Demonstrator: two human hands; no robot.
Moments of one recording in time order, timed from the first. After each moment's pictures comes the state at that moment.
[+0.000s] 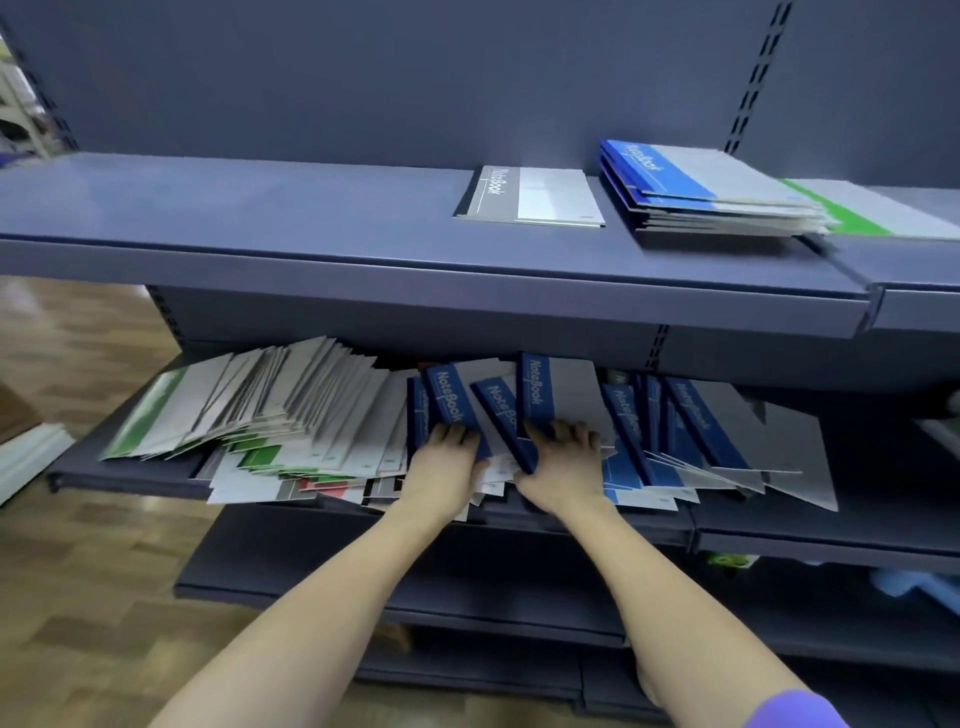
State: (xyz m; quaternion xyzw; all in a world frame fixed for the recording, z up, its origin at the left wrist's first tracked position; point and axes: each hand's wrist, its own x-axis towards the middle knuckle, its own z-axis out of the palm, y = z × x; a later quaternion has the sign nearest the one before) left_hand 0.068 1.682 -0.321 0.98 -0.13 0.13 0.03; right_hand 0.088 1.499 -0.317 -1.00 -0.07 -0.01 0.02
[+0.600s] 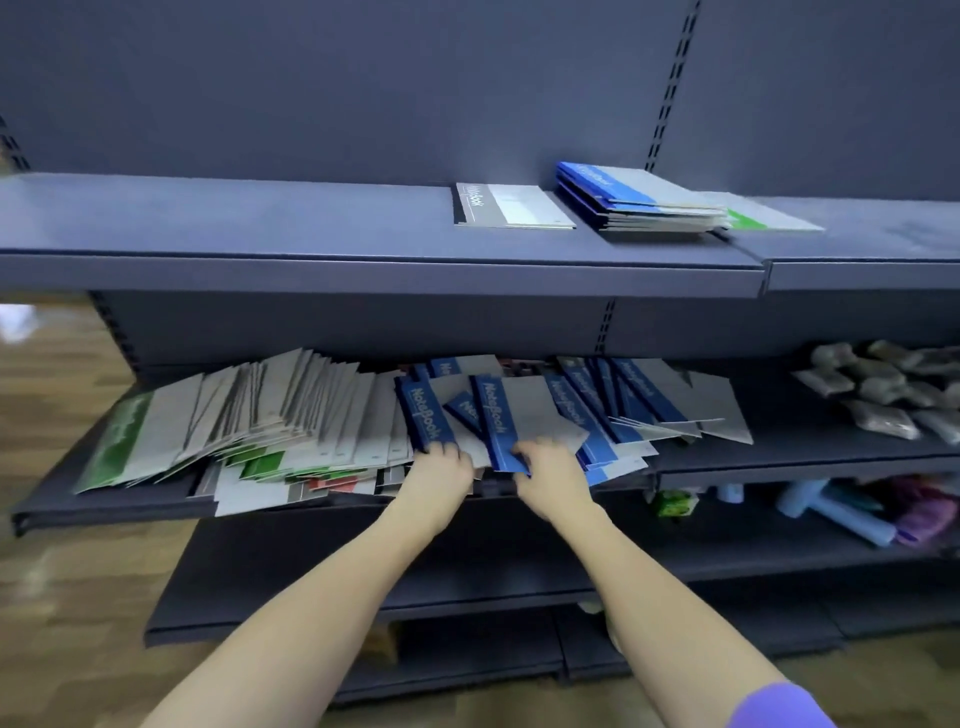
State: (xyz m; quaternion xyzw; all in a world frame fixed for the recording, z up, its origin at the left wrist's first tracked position) left_hand 0.014 1.707 -0.303 0.96 -0.20 0.01 -0.17; right_hand 0.001 1.531 -0.300 -0.98 -0.01 -0.03 0.19
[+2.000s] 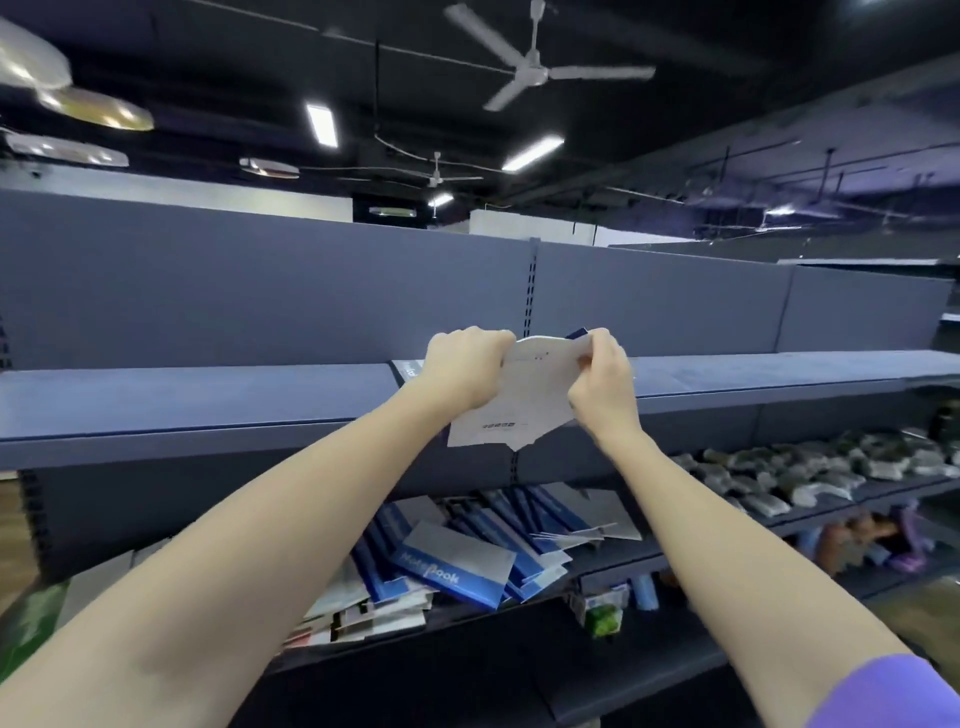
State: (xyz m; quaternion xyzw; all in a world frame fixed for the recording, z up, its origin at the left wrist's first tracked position) left_hand -0.047 1.667 0.040 0.89 -0.32 0.32 0.08; right_hand -0.075 1.475 -0.011 -0.83 0.03 -0.49 0.25
